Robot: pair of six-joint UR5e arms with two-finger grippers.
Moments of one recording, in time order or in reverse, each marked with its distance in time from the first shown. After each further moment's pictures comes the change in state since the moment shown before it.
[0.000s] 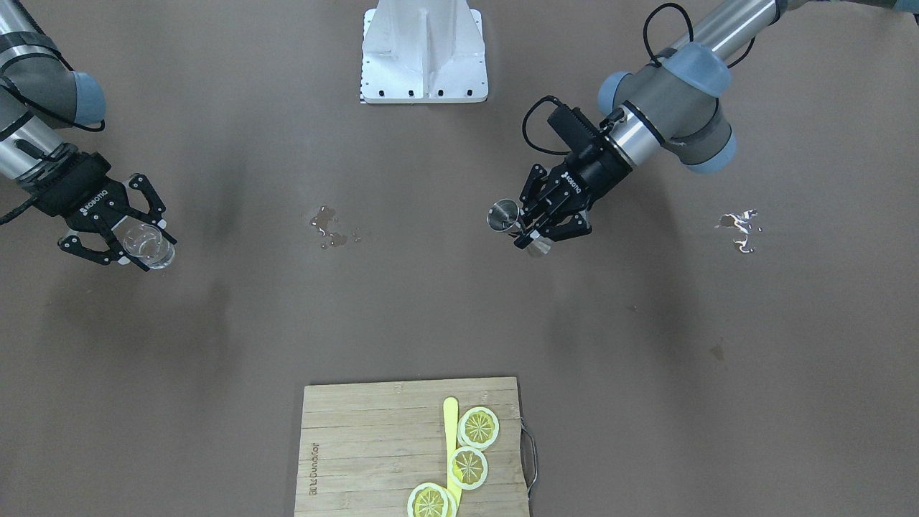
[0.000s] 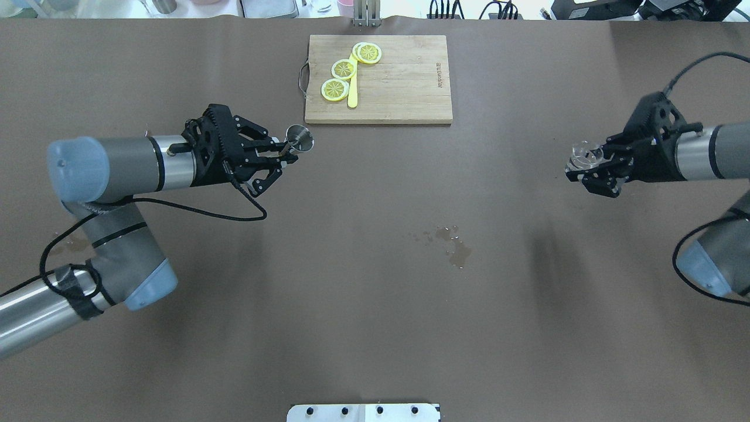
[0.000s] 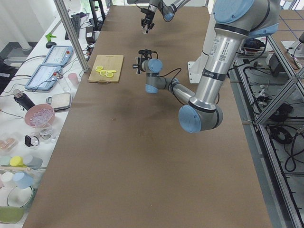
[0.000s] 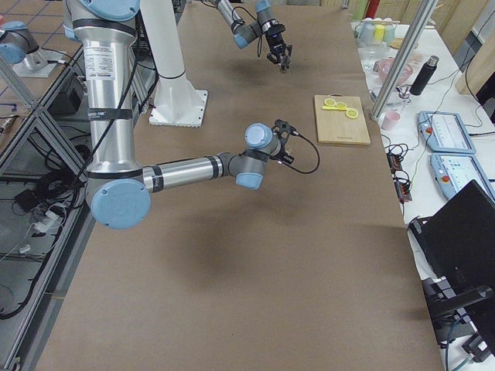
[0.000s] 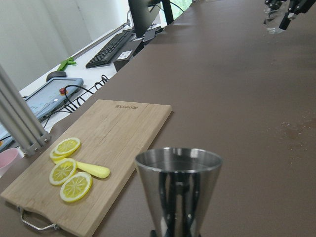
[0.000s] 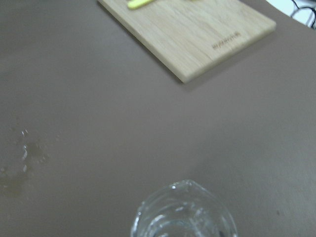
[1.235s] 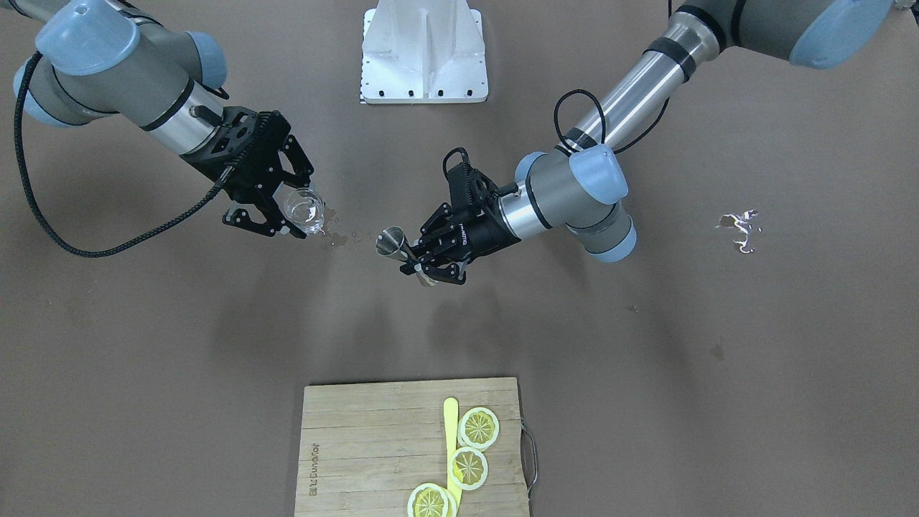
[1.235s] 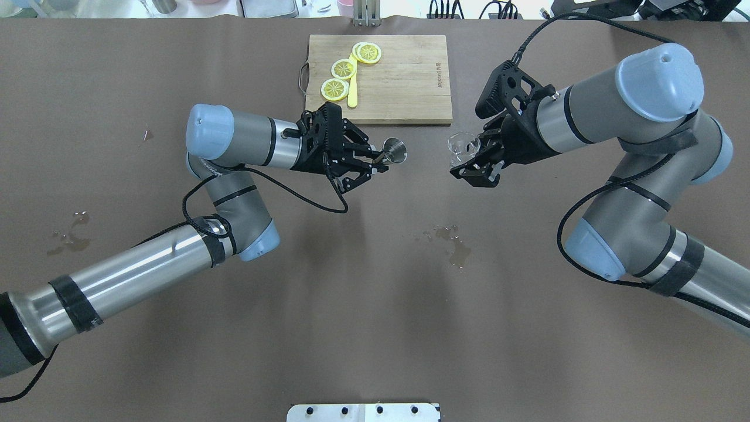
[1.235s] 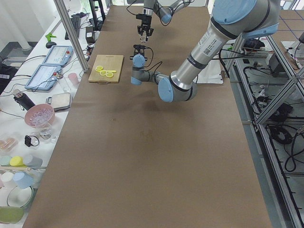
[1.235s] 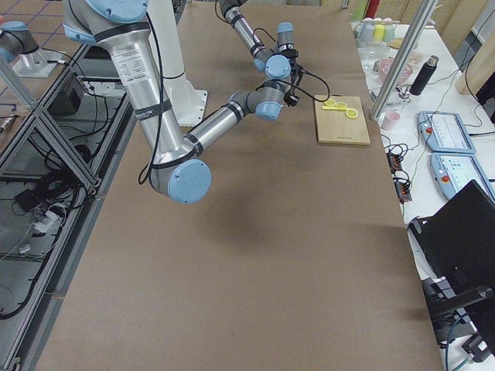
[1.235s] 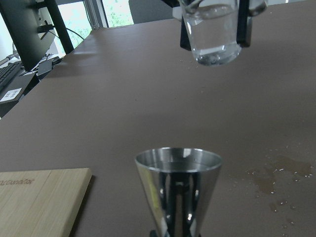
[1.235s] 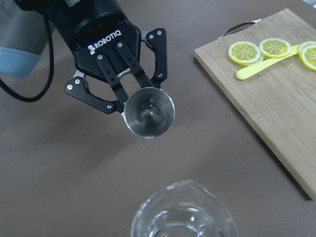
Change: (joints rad) left arm 0.049 -0.413 0.576 -0.330 -0.204 0.035; right arm -0.157 0.286 0.133 -0.453 -0.008 -0.057
